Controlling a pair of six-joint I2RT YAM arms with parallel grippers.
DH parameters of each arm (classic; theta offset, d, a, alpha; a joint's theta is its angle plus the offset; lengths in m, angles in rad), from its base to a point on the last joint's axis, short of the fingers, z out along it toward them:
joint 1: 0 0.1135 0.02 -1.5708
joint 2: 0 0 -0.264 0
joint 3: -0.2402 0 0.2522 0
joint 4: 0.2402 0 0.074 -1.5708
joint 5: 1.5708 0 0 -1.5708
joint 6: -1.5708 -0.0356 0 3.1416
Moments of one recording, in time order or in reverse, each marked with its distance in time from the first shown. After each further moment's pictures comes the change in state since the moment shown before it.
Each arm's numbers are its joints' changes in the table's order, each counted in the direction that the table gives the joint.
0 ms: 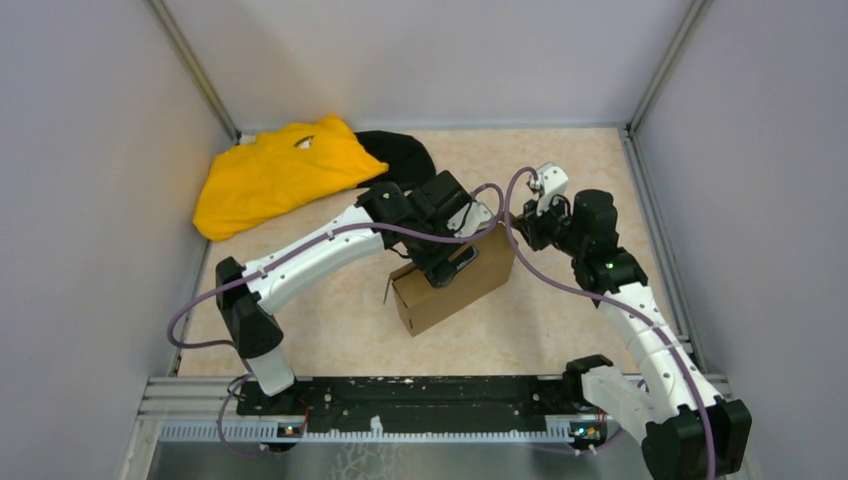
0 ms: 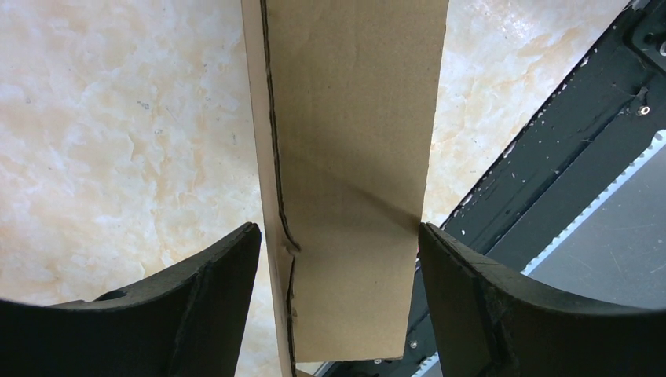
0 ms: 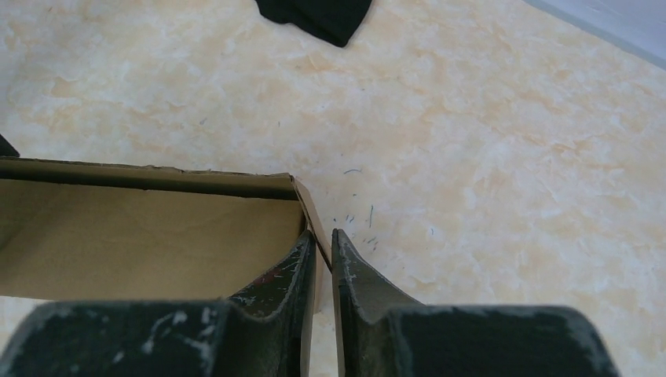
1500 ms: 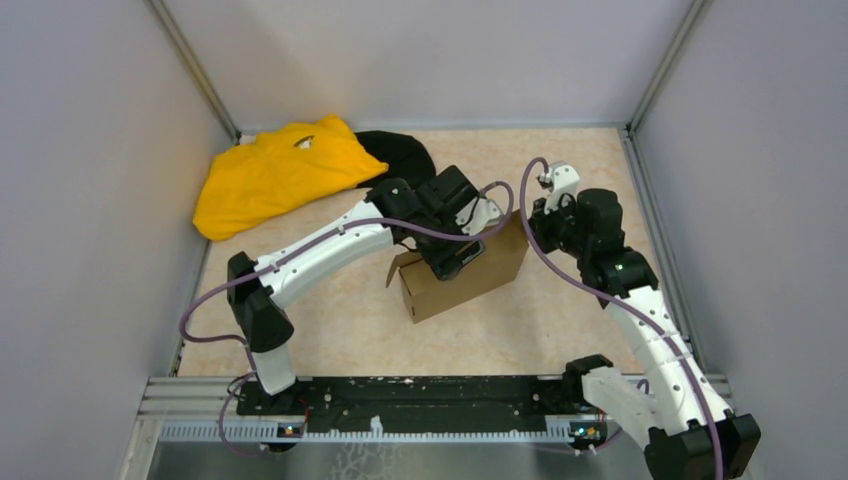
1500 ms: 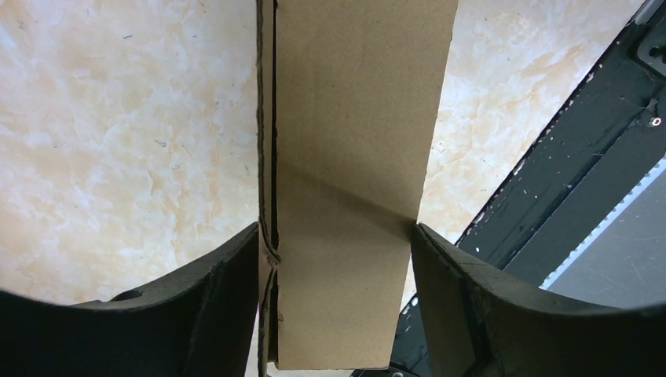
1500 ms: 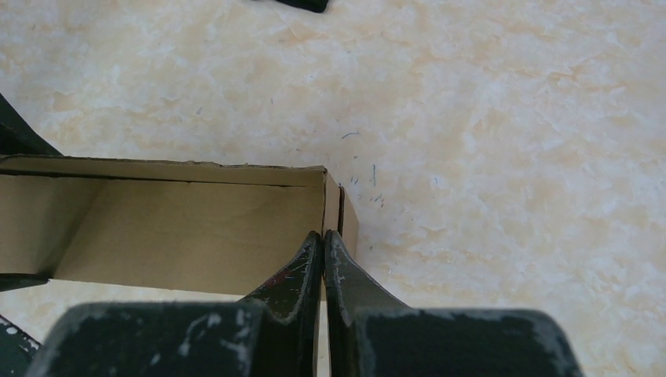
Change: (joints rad) left arm 0.016 0.067 -0.055 -0.033 -0.002 -0.067; right arm 0.023 -0.034 -0.087 0.203 0.109 -0.124
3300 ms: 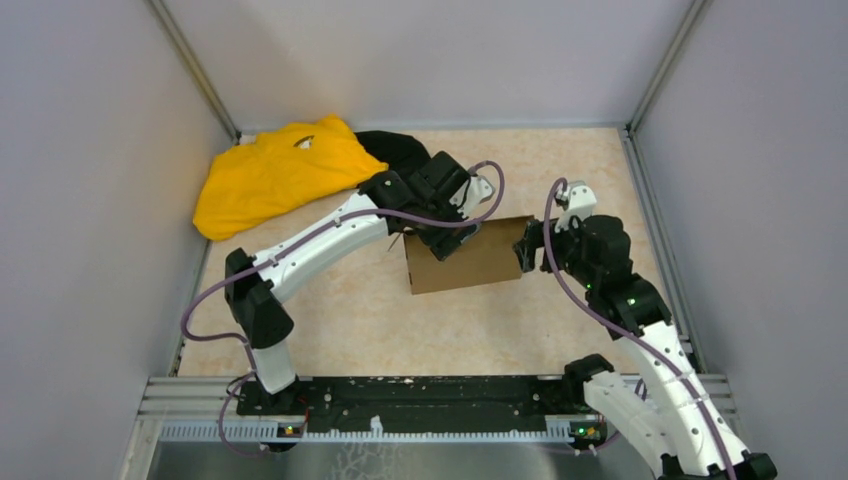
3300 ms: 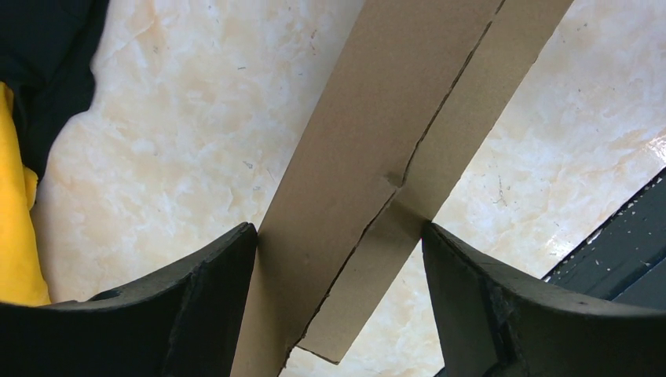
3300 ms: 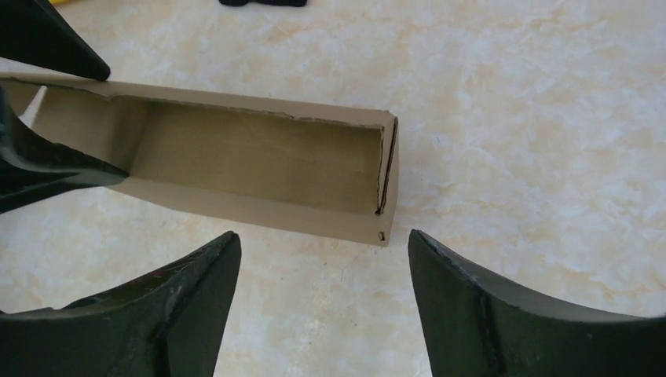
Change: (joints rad) left arm 0.066 0.006 0.012 -0.114 -0.120 -0.026; right arm 0.089 -0.190 0.090 0.068 0.191 -0.201
